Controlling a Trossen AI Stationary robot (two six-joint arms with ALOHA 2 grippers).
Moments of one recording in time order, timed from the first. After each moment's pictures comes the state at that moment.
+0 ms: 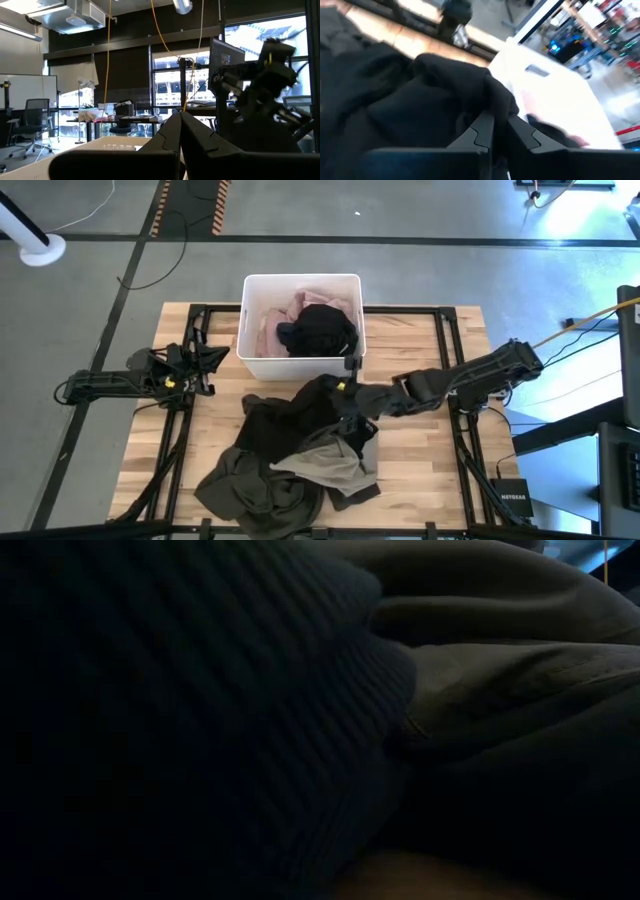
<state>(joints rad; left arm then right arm) 0.04 0.14 0.18 0.38 -0.25 0.15 0.32 1.55 1.41 -0.41 0.59 -0.27</state>
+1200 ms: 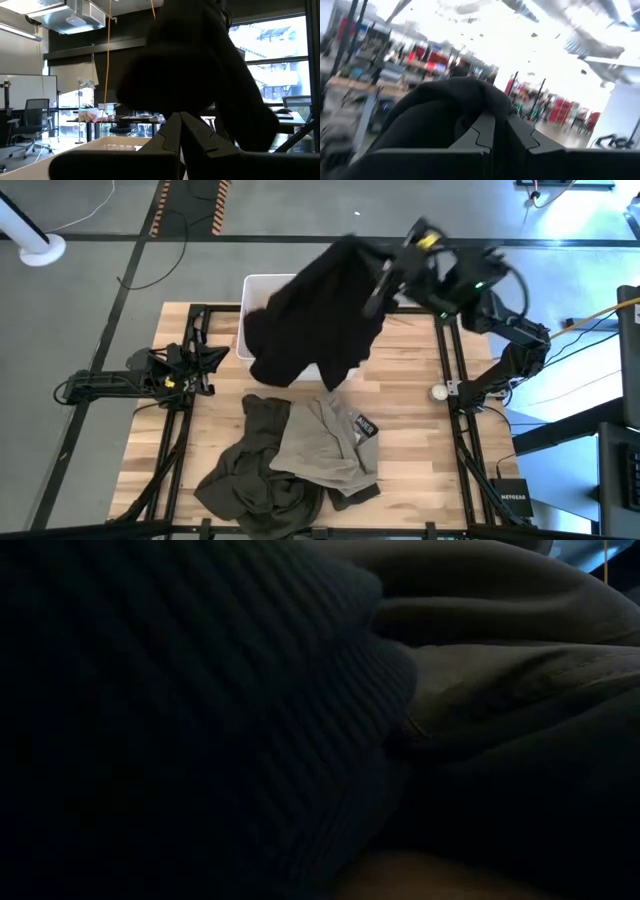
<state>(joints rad) 0.04 0.14 0.18 0.38 -0.25 0.15 -0.05 1.53 2.08 -0.25 0.40 -0.48</state>
